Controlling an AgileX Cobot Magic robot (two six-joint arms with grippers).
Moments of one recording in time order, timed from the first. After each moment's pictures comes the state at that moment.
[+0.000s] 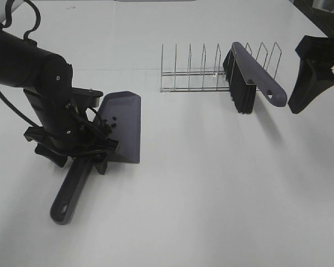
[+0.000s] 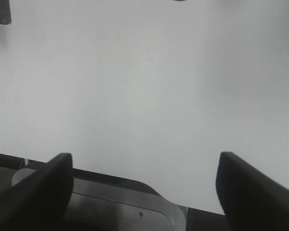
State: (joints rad) left arm -0.49 2.07 -1.20 0.01 0.69 -0.28; right arm 0.08 1.49 -1.16 0.20 1.22 -0.01
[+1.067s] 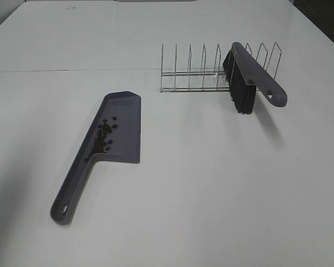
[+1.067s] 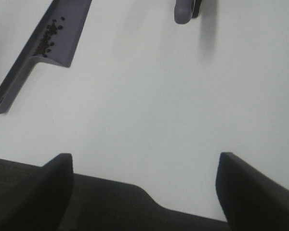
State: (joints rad) left arm 0.00 1.09 -0.93 -0.03 0.95 0.05; right arm 0.08 0.49 -0.81 0.16 1.22 -0.01
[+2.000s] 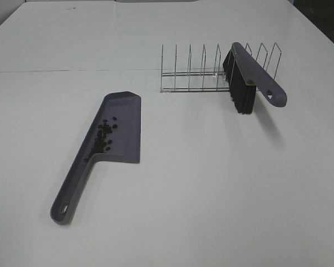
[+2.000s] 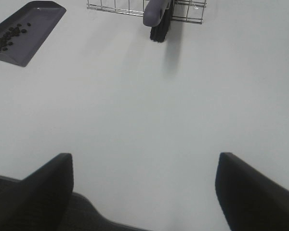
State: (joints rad) left arm 0.01 0.00 -0.57 -0.06 1.22 0.06; right arm 0.08 -0.01 -0.46 0.05 1.13 -0.11
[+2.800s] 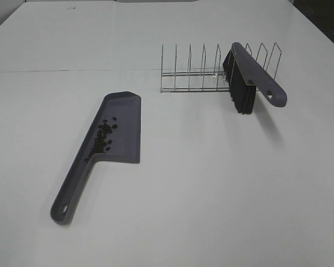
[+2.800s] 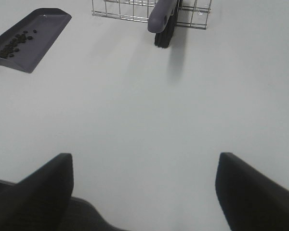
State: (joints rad) left arm 0.01 -0.01 -0.52 -0.09 1.09 0.03; right arm 0.08 -0.01 -0.46 0.06 1.12 -0.11
